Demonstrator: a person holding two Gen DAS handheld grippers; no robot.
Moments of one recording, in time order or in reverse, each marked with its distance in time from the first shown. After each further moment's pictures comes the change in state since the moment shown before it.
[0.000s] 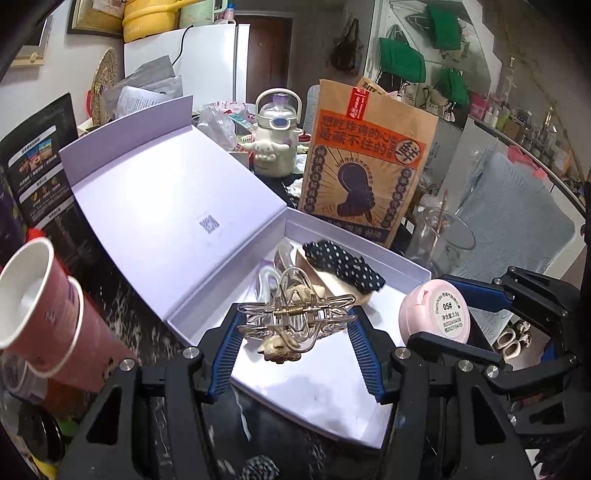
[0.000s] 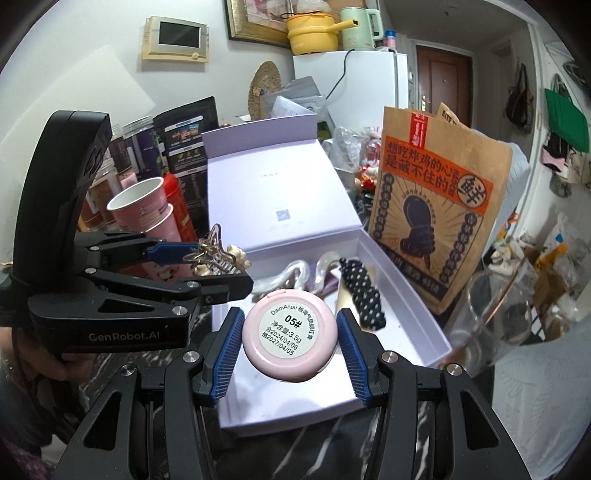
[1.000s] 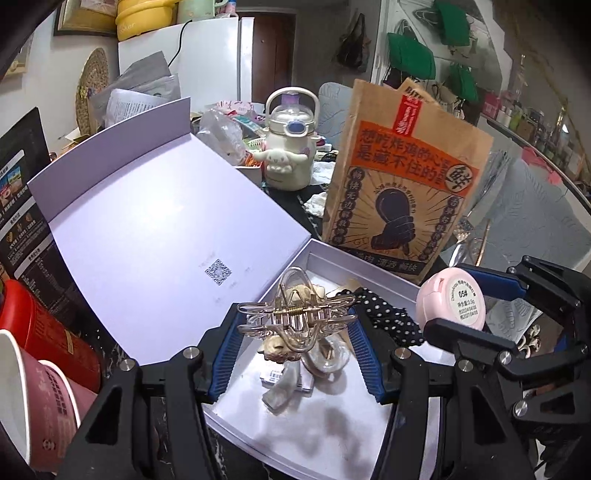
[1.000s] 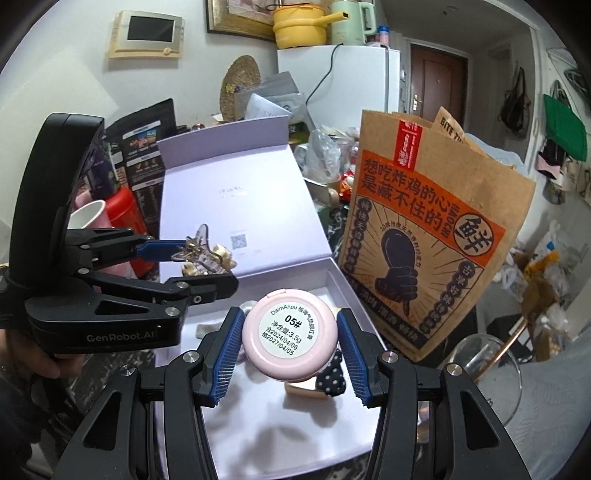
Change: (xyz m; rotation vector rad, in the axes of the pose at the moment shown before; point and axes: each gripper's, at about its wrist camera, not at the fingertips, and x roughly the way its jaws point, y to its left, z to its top) left arm 0.051 0.024 0.047 0.005 0.022 0.027; right arm 0.048 -0.036 0.047 -0.008 0.030 -0.060
